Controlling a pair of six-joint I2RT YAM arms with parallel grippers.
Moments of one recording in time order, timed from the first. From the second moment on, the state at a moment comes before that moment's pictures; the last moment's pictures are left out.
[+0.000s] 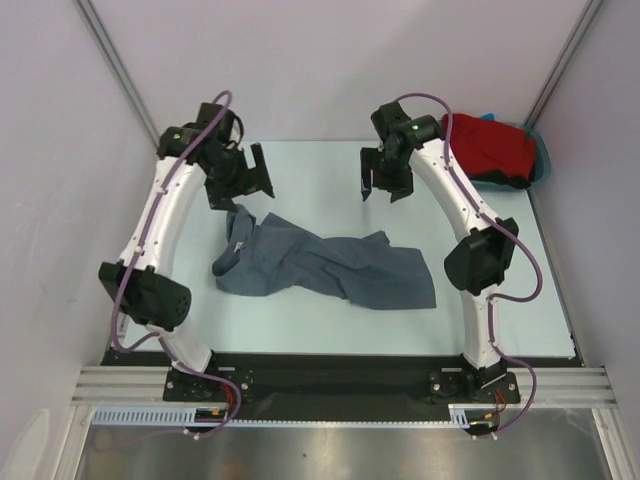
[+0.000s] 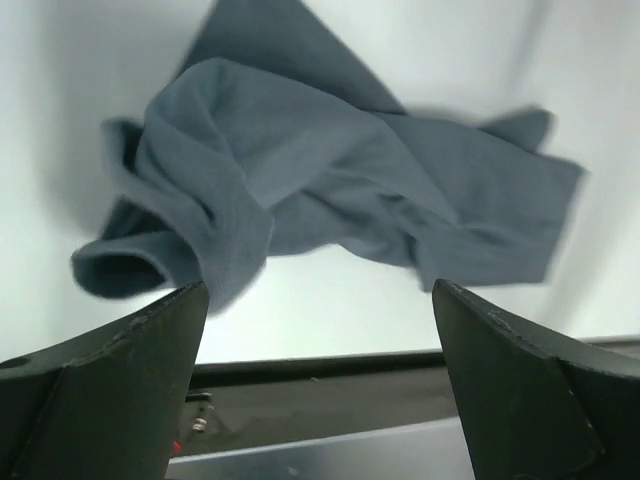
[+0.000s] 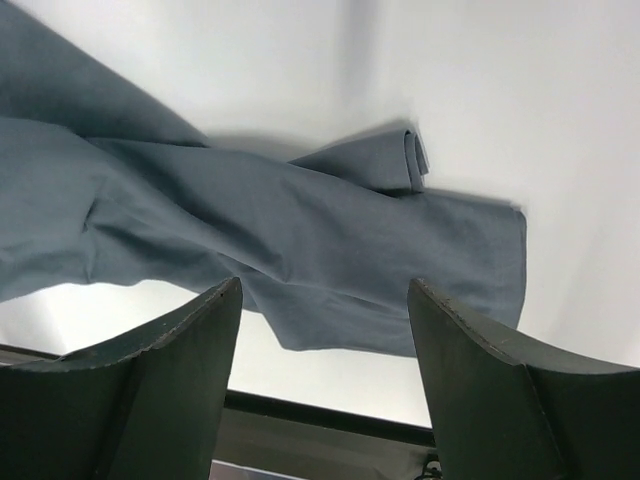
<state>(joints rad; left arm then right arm) -0.22 1.70 1.97 -1.33 0.13 -0.50 0.44 2.11 2.30 -1.33 -0.01 0.41</state>
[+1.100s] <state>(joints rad) -0.25 2.00 2.02 -1.20 -0.13 -0.40 0.34 2.25 2.29 -1.15 -0.10 0.40</state>
